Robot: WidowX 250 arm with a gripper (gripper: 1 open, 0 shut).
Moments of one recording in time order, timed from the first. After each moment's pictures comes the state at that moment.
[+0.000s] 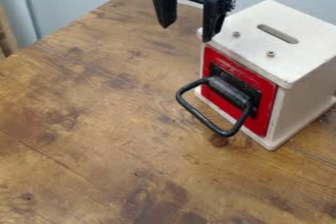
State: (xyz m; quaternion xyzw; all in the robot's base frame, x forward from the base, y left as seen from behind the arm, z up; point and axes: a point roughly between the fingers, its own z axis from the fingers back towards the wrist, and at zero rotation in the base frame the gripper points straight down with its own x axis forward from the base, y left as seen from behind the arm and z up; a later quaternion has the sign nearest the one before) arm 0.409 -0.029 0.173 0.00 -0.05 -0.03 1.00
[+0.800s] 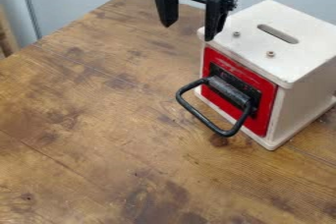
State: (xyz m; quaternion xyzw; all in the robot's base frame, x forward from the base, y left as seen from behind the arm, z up) arm 0.414 -0.030 0.172 0.00 -0.06 -0.03 1.00
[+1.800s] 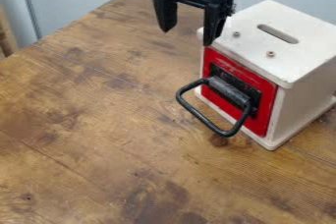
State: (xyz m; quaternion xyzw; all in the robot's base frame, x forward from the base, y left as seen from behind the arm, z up) arm 0.411 -0.029 0.167 0.00 -0.05 -0.02 1.00
